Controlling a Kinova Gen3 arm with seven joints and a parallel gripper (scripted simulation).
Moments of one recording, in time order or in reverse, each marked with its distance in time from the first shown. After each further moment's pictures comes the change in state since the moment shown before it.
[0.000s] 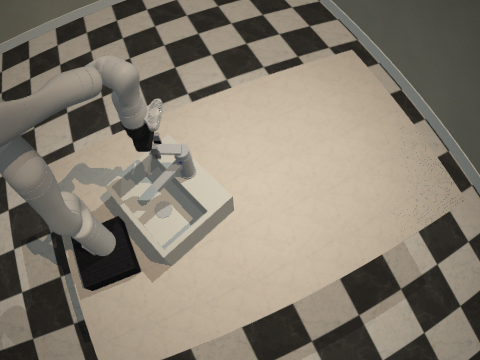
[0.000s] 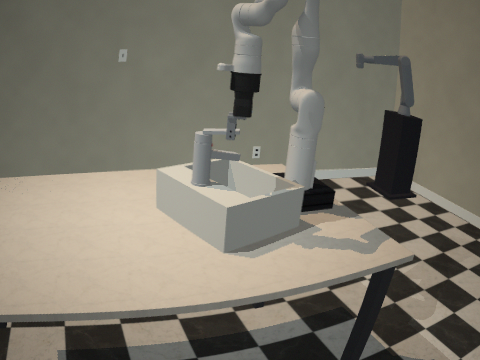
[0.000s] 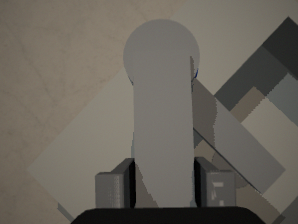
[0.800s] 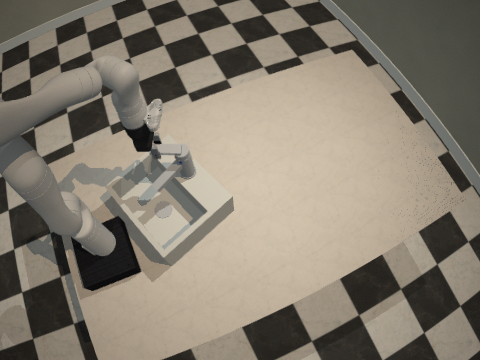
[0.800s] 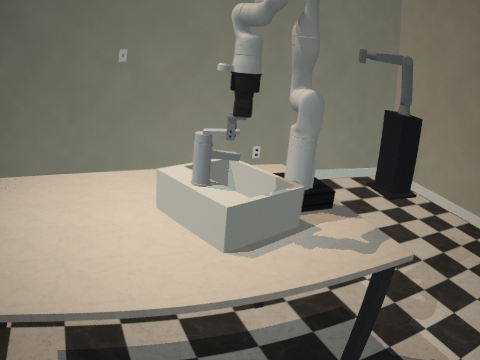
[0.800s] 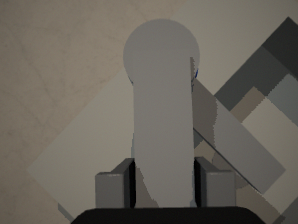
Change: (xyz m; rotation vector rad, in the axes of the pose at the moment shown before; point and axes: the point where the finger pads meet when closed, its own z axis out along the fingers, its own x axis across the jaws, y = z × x) arm 0.000 0.000 0.000 0.002 0.000 0.000
